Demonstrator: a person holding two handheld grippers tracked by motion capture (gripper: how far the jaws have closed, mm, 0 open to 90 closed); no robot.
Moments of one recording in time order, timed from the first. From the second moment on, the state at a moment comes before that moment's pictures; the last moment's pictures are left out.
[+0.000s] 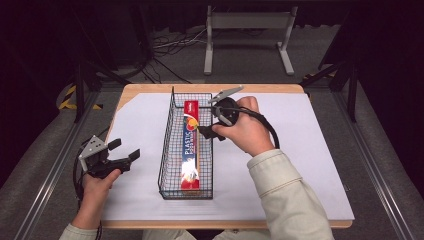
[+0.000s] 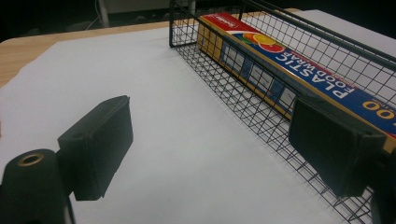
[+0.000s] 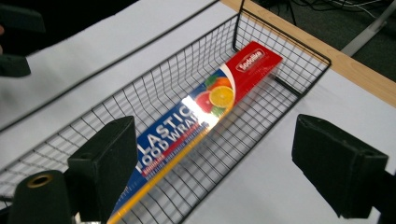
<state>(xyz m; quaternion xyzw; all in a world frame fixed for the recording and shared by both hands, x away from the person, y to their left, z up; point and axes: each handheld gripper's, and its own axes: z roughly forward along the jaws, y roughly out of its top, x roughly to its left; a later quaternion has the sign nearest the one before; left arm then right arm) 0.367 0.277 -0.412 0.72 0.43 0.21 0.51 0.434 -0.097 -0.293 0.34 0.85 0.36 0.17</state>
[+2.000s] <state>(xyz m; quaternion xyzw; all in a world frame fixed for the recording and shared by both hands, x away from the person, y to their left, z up) 0.368 0.277 -0.415 0.72 0.43 0.22 0.49 0.406 -0.336 -0.394 0.42 0.76 0.43 0.26</state>
